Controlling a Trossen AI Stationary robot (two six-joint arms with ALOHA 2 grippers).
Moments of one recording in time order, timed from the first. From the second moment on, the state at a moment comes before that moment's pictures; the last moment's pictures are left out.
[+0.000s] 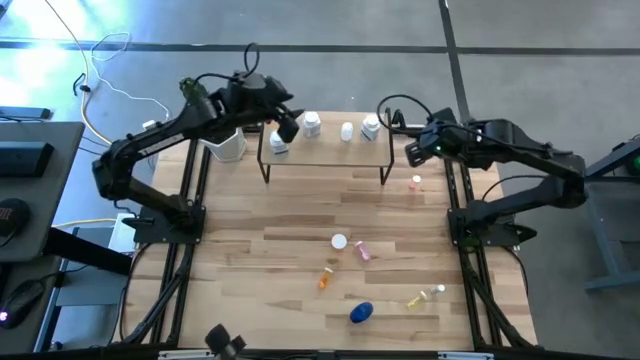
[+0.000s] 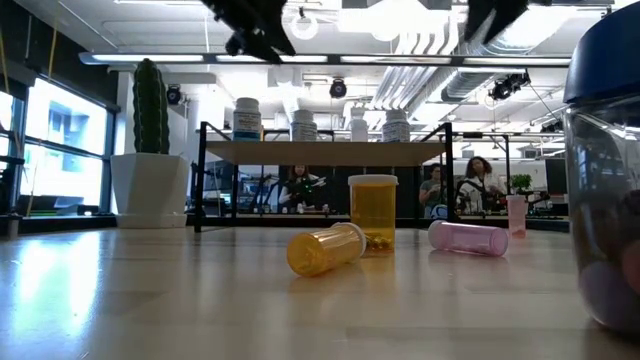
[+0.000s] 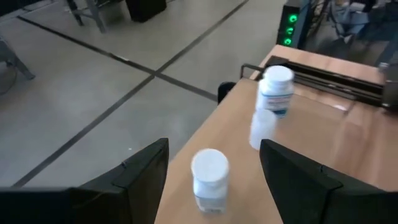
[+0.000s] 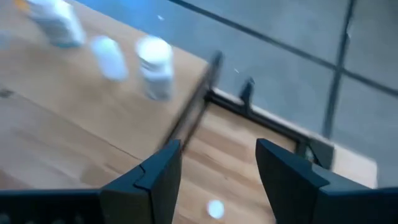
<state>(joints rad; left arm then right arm) 0.65 1.40 1.41 -0.47 -0.12 0.06 -0.20 1.16 1.48 -1.38 0.66 0.72</state>
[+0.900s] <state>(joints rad) 0.45 1.22 1.33 -0.65 0.01 -0.06 -0.56 0.94 0.85 -1.03 0.26 0.99</state>
